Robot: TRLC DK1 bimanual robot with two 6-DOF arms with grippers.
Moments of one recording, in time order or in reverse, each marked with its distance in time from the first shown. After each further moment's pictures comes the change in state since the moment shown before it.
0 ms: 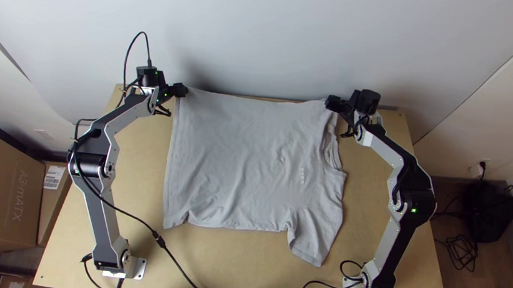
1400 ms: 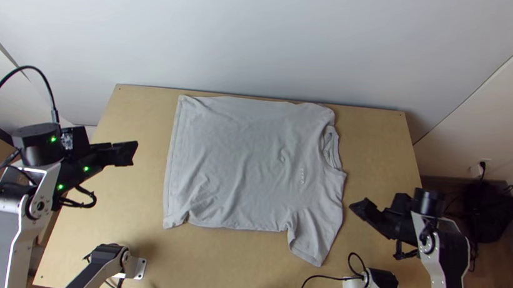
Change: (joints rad) left arm 0.009 -1.339 -0.453 -0.953 0.071 -0.009; right arm -0.151 -1.330 -0.705 -1.326 -0.268 0.093
